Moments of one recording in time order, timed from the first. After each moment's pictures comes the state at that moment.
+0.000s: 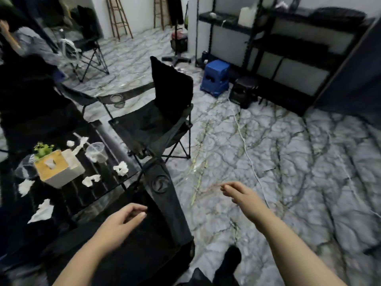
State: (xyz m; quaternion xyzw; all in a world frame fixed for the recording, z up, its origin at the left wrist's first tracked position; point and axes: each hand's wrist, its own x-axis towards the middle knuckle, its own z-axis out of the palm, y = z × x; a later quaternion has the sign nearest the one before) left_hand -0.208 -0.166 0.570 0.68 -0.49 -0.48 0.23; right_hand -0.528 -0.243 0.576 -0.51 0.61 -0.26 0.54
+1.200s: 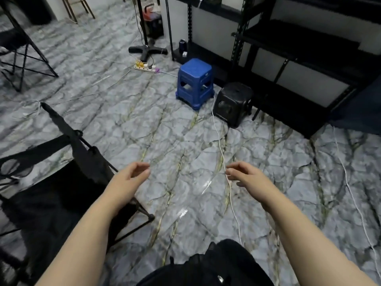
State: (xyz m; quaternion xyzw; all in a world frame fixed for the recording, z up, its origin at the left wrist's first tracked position) left_hand -0.452 -0.925 0.567 0.70 -0.49 -0.44 0.28; right_hand -0.757 -0.942 0.563 -0.48 0.64 -0.25 0.54
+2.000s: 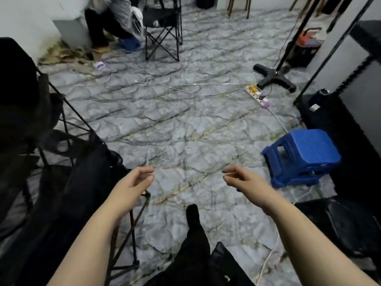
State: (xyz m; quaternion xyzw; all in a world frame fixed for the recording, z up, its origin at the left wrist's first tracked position) left_hand -0.328 -1.237 0.544 0.80 -0.17 -0.36 0.45; right_hand -0.525 -1.472 0.544 -0.74 0.37 0.05 0.56
